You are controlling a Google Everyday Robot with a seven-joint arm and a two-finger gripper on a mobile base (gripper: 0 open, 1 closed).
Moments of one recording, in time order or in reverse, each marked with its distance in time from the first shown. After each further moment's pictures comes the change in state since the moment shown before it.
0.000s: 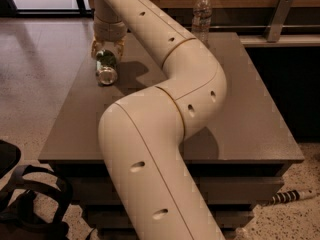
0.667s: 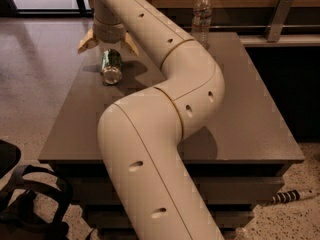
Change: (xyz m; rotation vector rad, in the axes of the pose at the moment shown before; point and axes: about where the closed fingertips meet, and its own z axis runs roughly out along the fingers) arm -0.003 0.003 0.005 -0.005 -0.006 -0.001
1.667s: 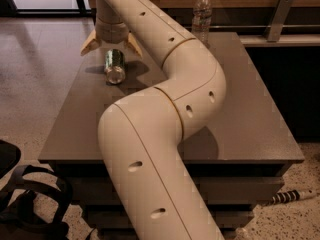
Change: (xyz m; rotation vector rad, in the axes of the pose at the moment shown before) arm 0.012 -0.013 -0.006 0.031 0.047 0.003
